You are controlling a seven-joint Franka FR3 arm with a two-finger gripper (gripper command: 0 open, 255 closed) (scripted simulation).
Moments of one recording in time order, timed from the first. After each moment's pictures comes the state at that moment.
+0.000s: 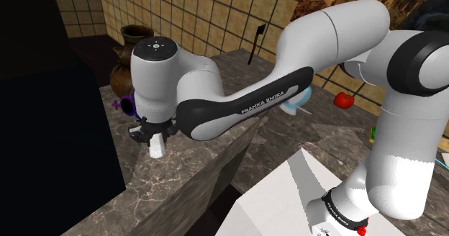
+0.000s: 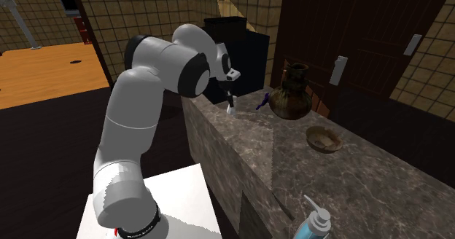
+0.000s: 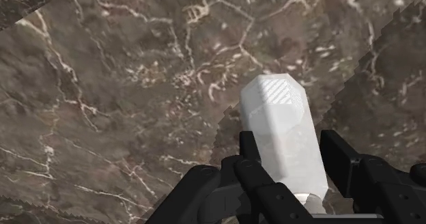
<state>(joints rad) 0.19 0.46 0.69 -1.77 -0.58 2.15 1.33</state>
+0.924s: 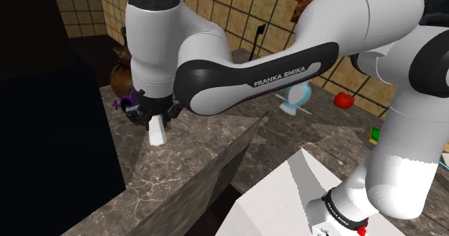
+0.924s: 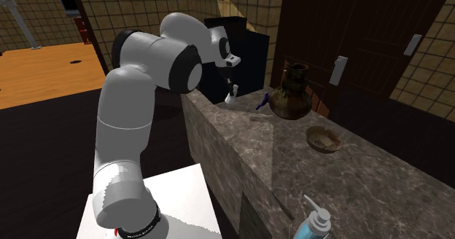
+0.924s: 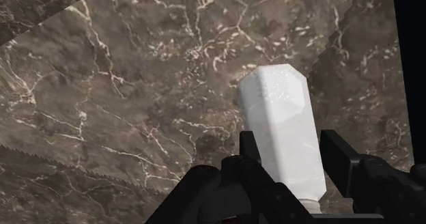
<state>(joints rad) 0.17 0.38 0.73 -1.69 -0.50 2.01 1.26</state>
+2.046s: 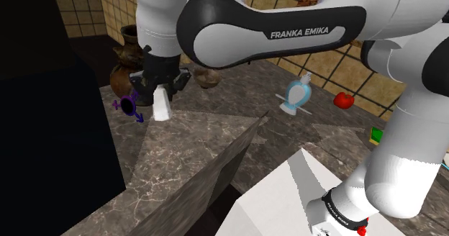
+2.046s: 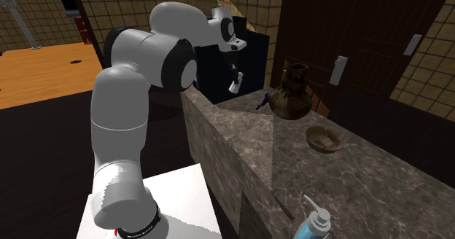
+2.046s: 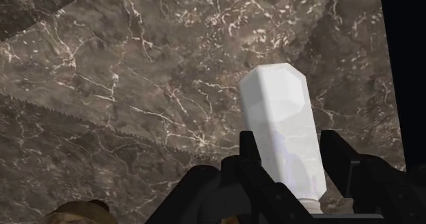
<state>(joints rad) 0.13 0.32 0.75 -1.56 -0.44 1.86 1.15</state>
